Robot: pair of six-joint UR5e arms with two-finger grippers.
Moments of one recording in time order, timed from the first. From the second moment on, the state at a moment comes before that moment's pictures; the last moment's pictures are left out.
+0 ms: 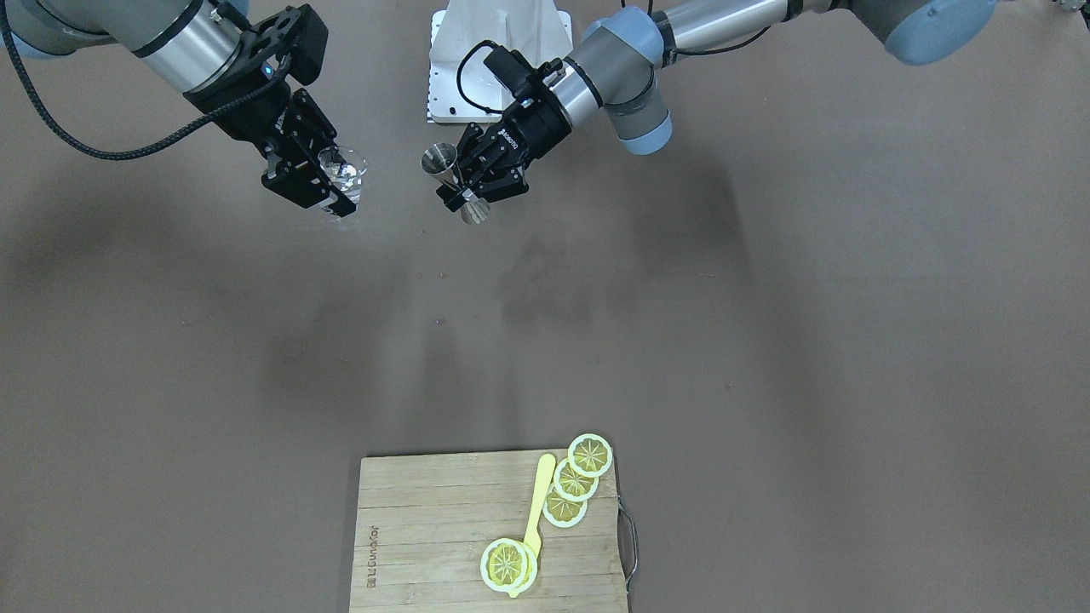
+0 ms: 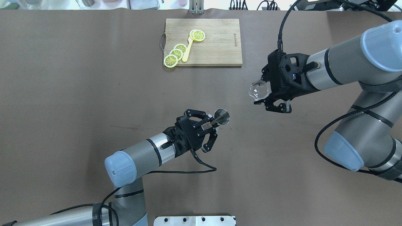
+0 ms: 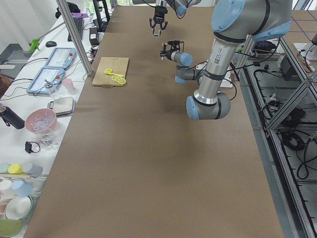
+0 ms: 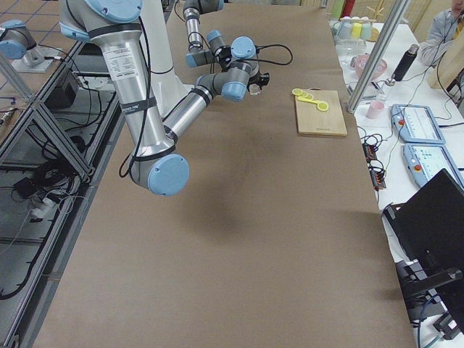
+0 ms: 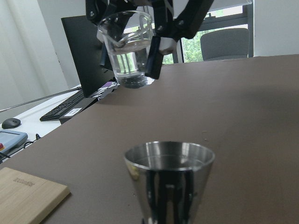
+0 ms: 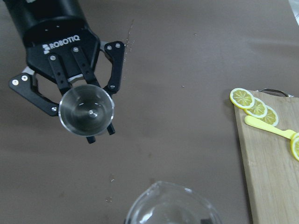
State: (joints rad) left arm -0.26 -2.19 -1.46 -2.98 -1.25 -0.09; right arm 0.77 -1.25 2.04 -1.16 2.15 -0.41
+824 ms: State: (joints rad) left arm -0.26 -2.18 -1.44 -3.01 -1.20 -0.08; right arm 0.73 -1.19 2.08 -1.36 2.15 -0.50
